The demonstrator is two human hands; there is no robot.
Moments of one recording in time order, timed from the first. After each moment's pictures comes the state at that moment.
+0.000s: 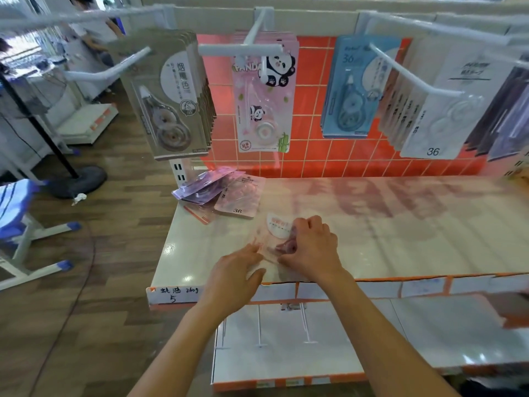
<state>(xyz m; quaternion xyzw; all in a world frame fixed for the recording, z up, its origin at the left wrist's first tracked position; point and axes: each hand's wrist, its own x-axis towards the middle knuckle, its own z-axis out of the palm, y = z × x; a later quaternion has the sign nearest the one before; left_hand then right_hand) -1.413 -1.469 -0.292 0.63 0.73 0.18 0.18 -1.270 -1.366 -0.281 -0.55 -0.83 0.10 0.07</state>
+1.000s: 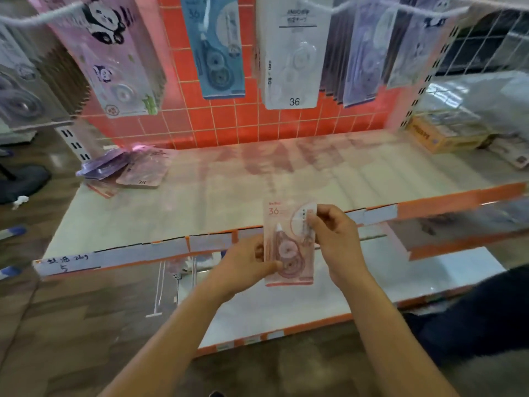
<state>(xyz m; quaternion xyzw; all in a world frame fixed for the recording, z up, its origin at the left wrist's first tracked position) -1.206 -1.461 -0.274 0.55 0.61 0.27 0.50 -1.045 -1.409 -0.272 -0.51 -0.51 0.50 0.48</state>
